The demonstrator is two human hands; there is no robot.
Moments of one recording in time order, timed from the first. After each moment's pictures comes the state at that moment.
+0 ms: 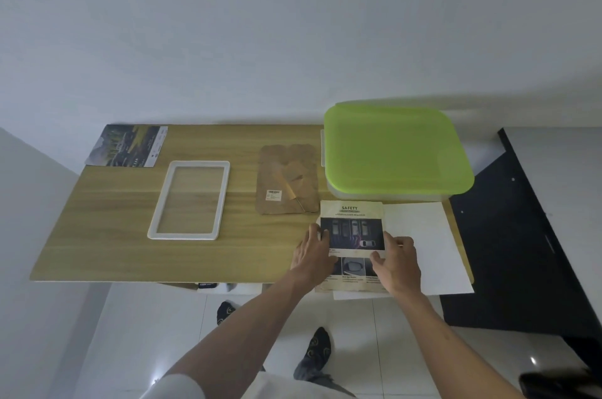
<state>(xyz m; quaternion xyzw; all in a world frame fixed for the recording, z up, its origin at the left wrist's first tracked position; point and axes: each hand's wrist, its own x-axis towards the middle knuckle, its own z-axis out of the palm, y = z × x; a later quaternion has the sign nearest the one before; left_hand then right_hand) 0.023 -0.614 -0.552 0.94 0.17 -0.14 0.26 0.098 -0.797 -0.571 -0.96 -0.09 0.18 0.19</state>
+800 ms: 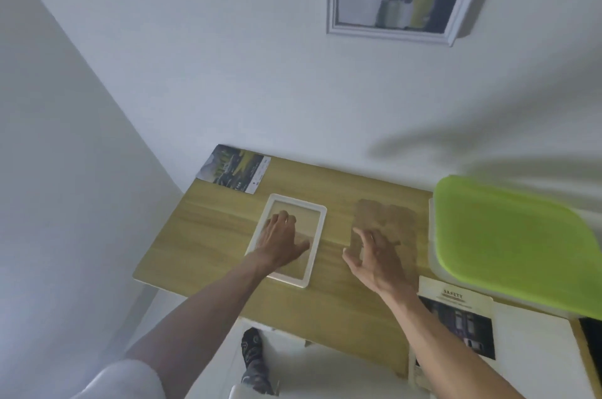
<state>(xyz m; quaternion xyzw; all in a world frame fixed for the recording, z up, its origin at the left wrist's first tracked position) -0.039 -0.324 -0.498 0.94 0.30 -0.04 0.17 0.089 -0.518 -0.509 -0.90 -0.39 0.11 0.18</state>
